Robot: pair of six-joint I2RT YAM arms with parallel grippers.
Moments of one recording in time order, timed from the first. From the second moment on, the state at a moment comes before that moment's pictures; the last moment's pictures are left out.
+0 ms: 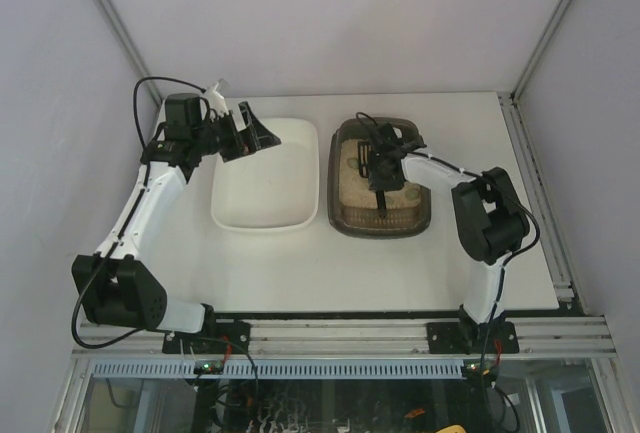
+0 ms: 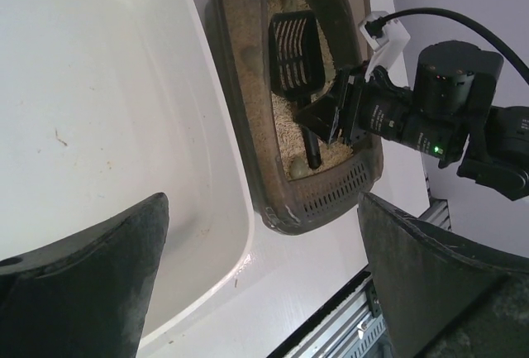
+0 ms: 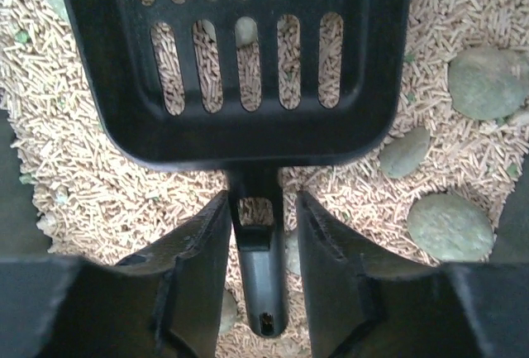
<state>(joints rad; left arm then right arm) -0.11 1.40 1.30 -0.48 0.58 -0.46 0.46 1.90 1.33 -0.53 0.15 0.43</state>
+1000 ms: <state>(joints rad) -0.19 1.77 1.78 -0.67 0.76 -0.33 0.48 1.77 1.51 -0.71 0.12 0.36</state>
